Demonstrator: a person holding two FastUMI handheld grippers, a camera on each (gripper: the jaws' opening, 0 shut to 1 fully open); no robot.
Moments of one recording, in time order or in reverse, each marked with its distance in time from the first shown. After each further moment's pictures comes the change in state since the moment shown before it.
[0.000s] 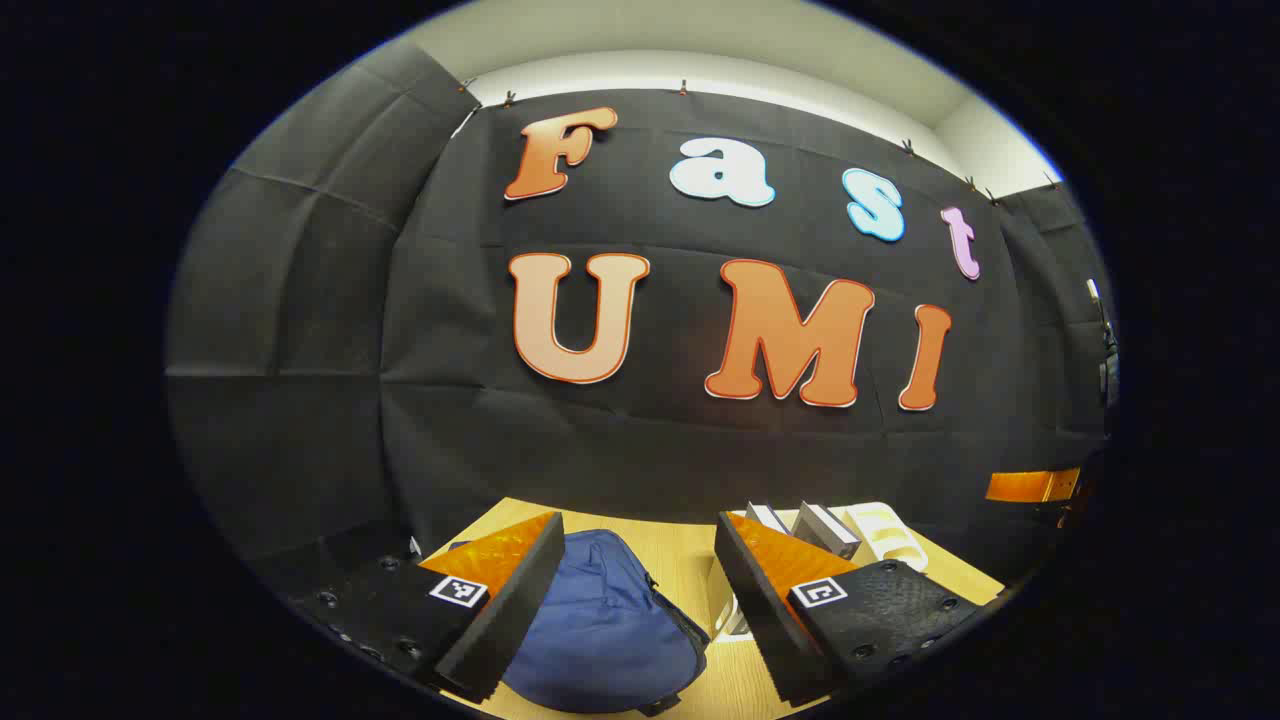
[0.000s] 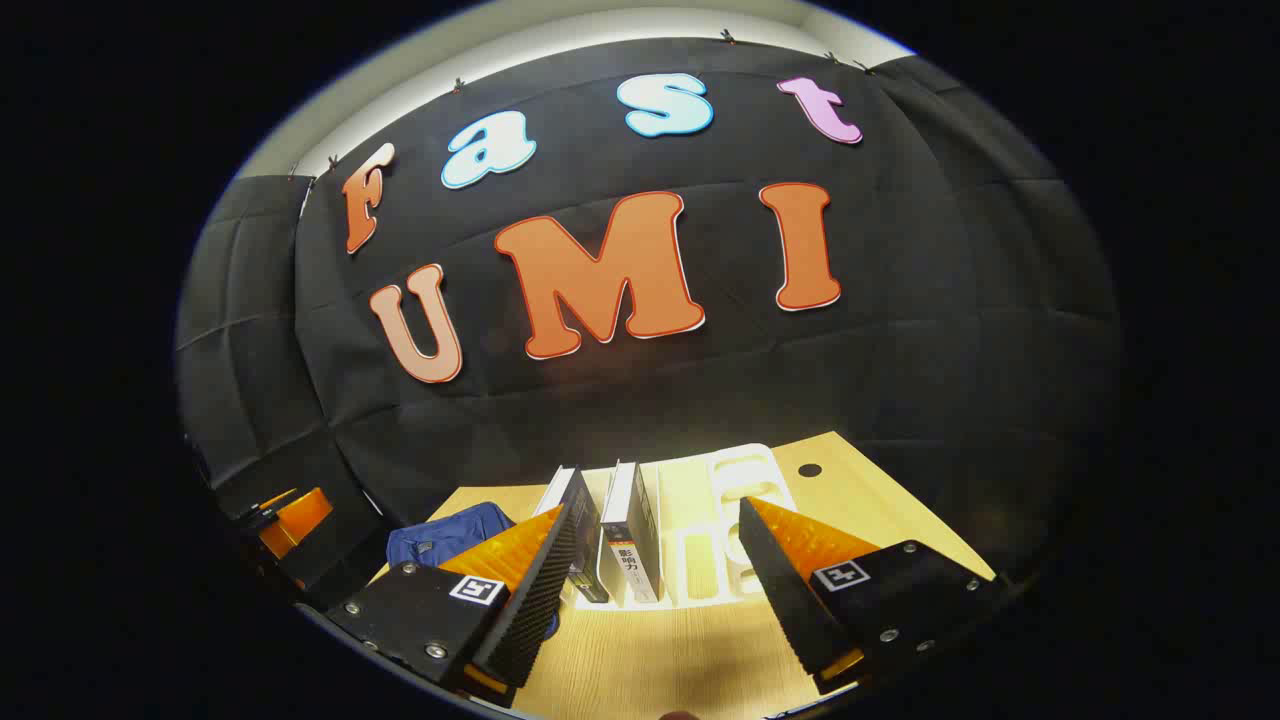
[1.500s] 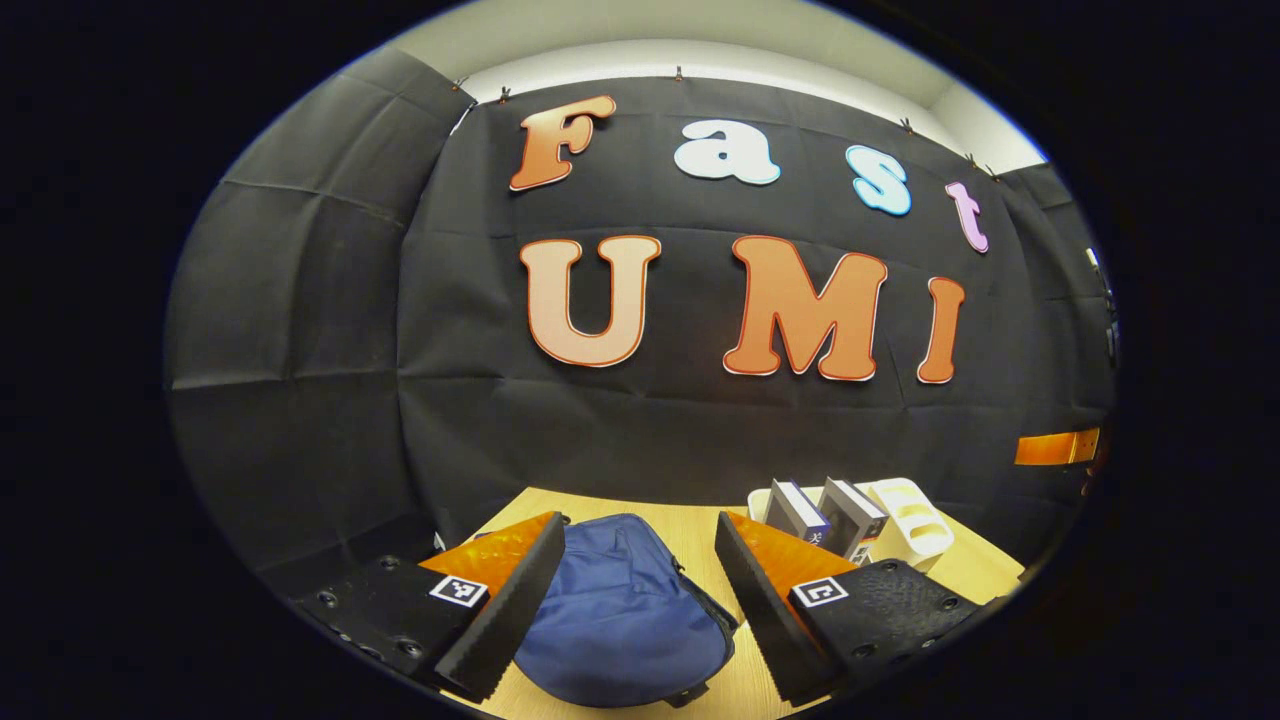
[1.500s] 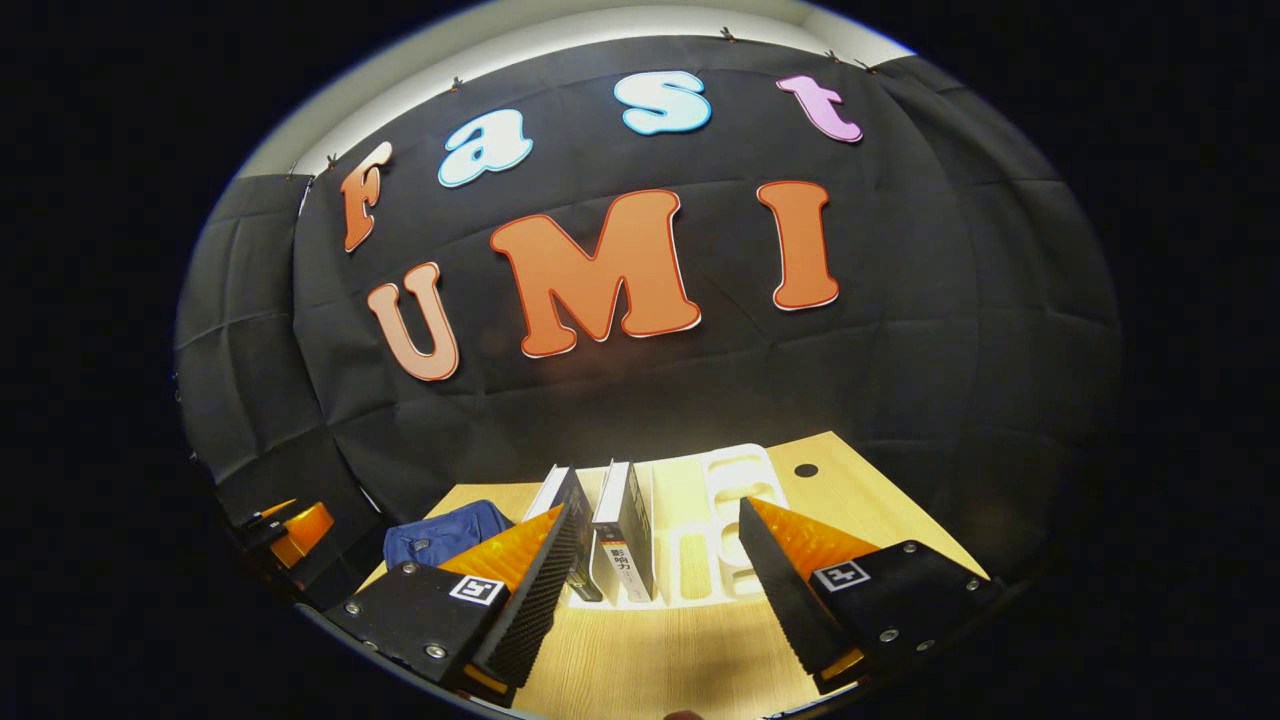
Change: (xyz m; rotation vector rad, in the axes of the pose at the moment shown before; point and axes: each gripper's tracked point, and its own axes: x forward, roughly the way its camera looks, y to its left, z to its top) left arm -0.005 0.023 -0.024 0.047 0.068 0.061; right arm 0.001 -0.004 0.001 -0.007 0.020 0.008
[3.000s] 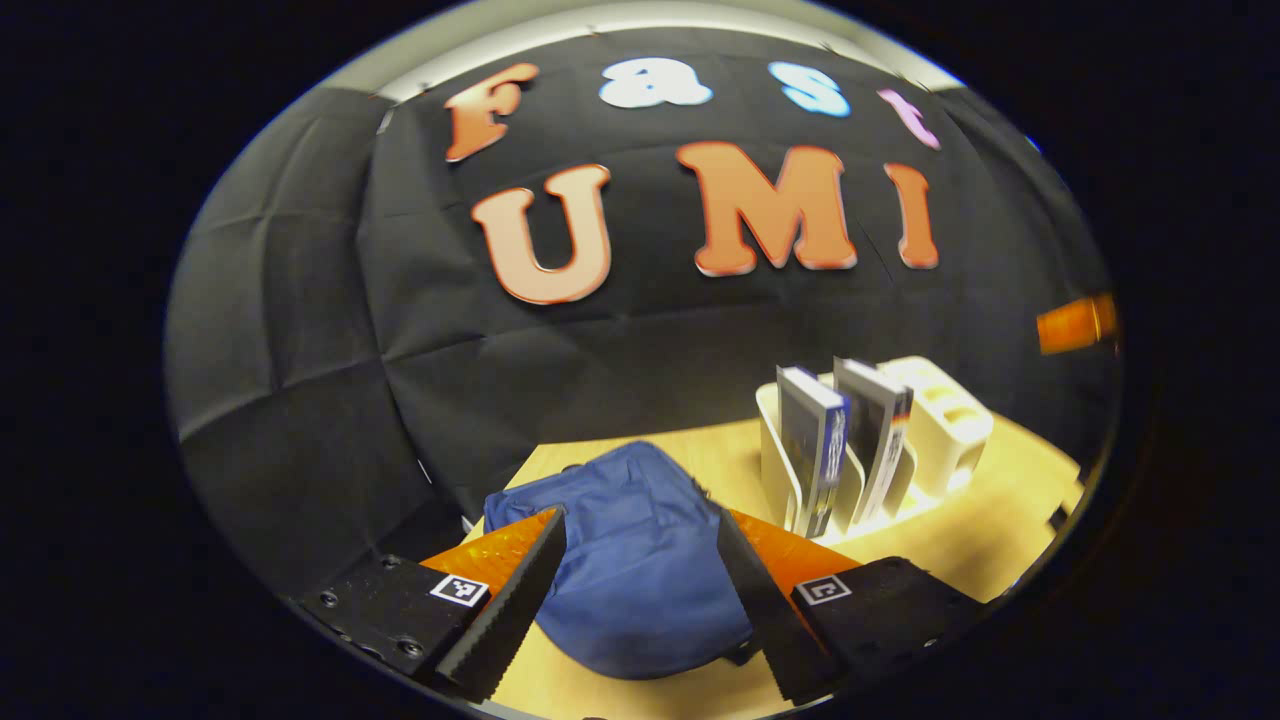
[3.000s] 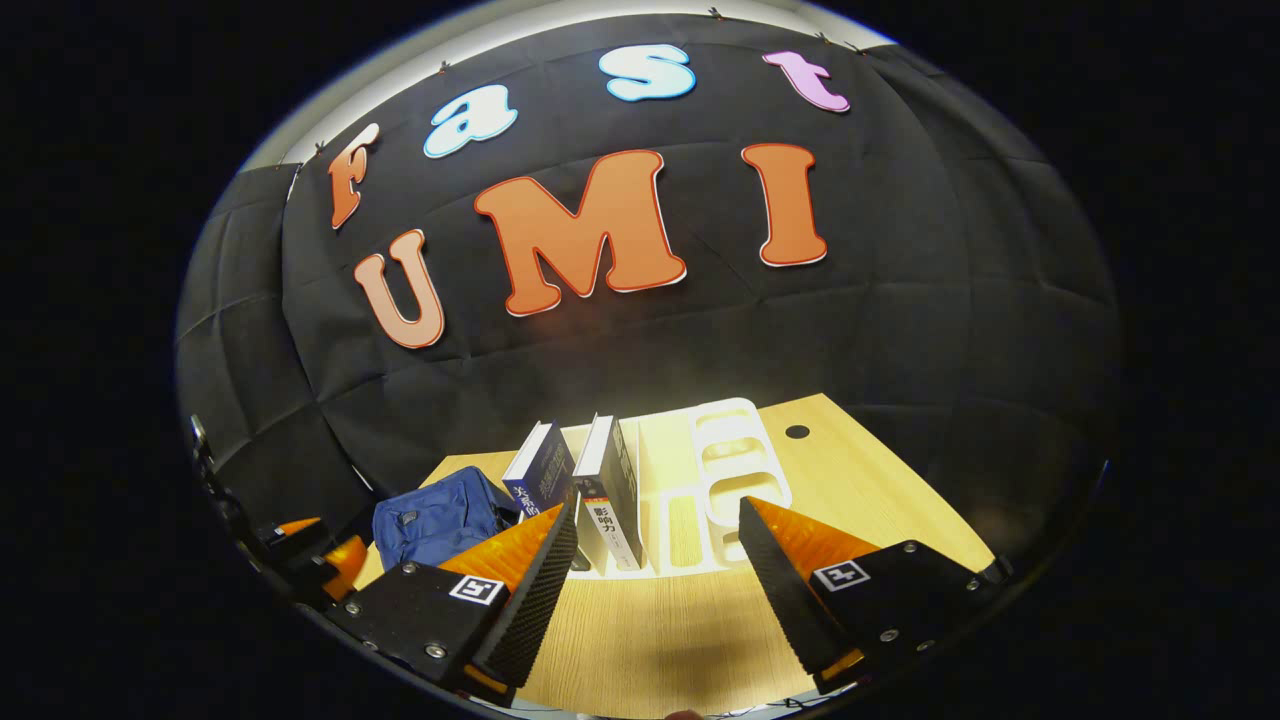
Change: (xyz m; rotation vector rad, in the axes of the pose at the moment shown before) left arm 0.008 -0.012 -0.119 0.337 0.220 -0.029; right arm -0.001 -0.020 -0.050 0.015 0.102 -0.031
